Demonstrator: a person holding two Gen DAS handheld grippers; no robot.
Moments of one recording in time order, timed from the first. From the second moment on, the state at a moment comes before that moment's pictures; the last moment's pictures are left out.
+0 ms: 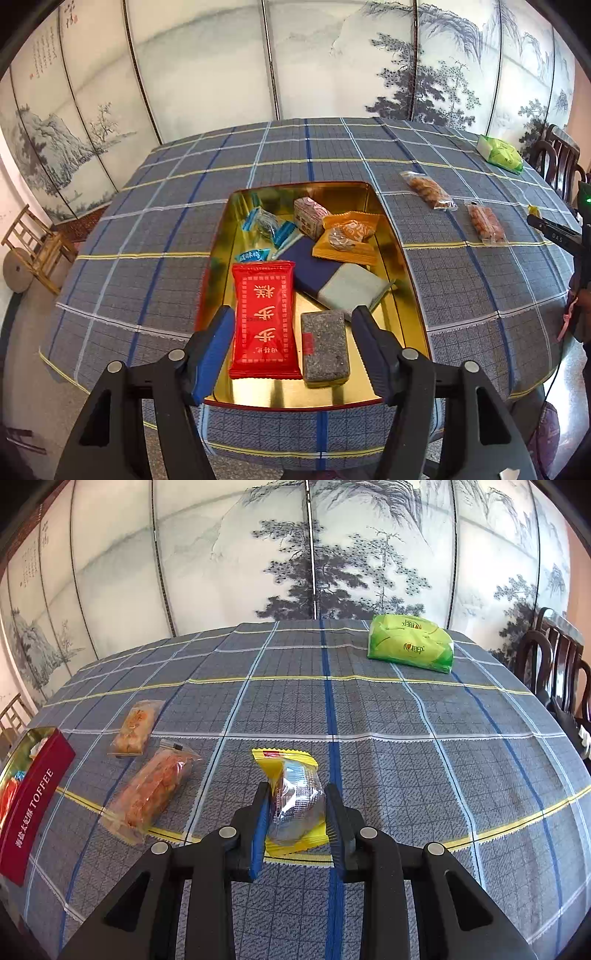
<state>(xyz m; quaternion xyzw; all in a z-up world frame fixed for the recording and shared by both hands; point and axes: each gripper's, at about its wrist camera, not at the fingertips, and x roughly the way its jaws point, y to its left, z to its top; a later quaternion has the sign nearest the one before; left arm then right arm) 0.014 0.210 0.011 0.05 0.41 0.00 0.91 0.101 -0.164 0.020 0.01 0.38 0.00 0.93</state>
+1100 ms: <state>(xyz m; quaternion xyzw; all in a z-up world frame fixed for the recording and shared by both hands) -0.013 0.236 0.013 0.05 0.37 0.04 0.93 0.022 0.077 0.102 -0.01 0.33 0.29 0.90</state>
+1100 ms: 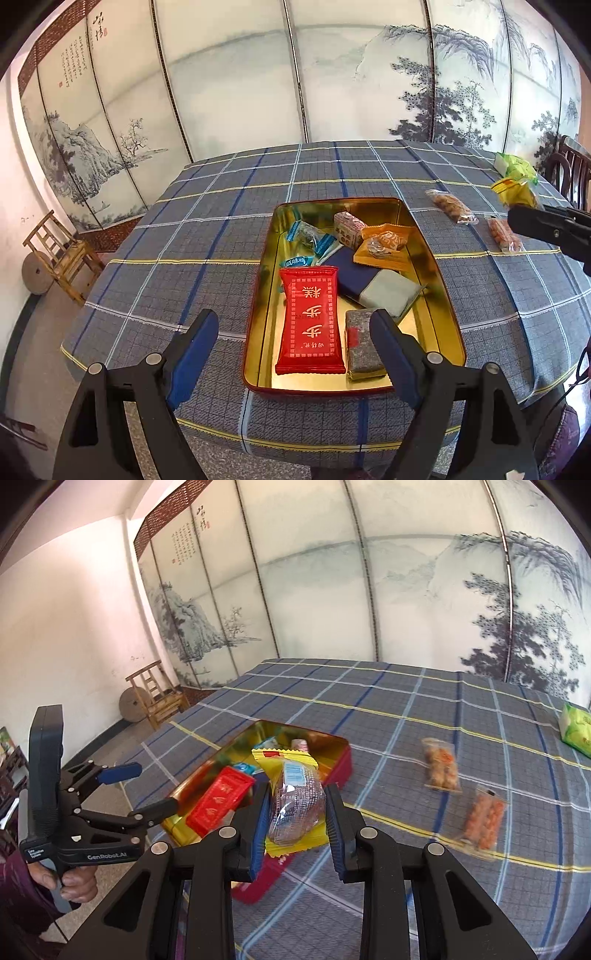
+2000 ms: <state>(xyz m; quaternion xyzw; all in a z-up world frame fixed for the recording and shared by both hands) -0.015 0.260 -0.002 0.03 0.37 0.07 0.93 0.033 0.153 0.057 -0.04 0.40 0.33 0.85</state>
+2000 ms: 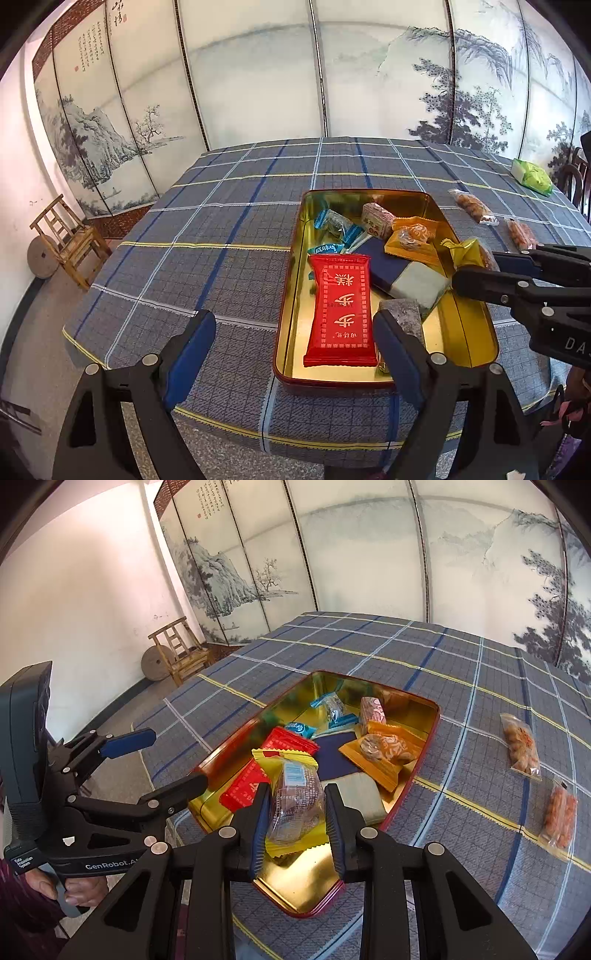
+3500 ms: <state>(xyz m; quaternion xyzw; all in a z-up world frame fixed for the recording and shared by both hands) -0.015 0.278 -0.020 0.02 0.38 0.08 0.92 0.044 0.161 0.028 -0.05 0.43 0.31 0.84</state>
